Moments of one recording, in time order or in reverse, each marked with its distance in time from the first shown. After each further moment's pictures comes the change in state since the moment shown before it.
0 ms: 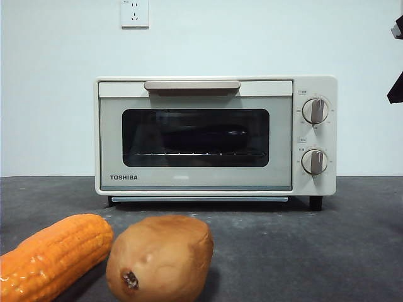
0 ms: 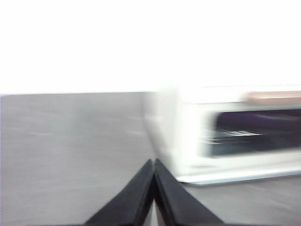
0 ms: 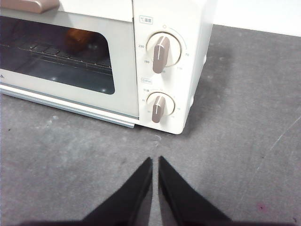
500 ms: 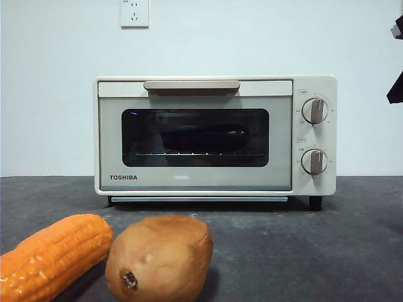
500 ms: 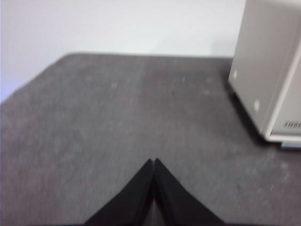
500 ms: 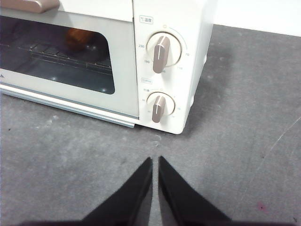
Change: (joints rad) left arm 0.235 -0.149 -0.243 -0.003 0.000 0.028; right arm 0.000 0.000 0.000 0.000 0.000 0.000
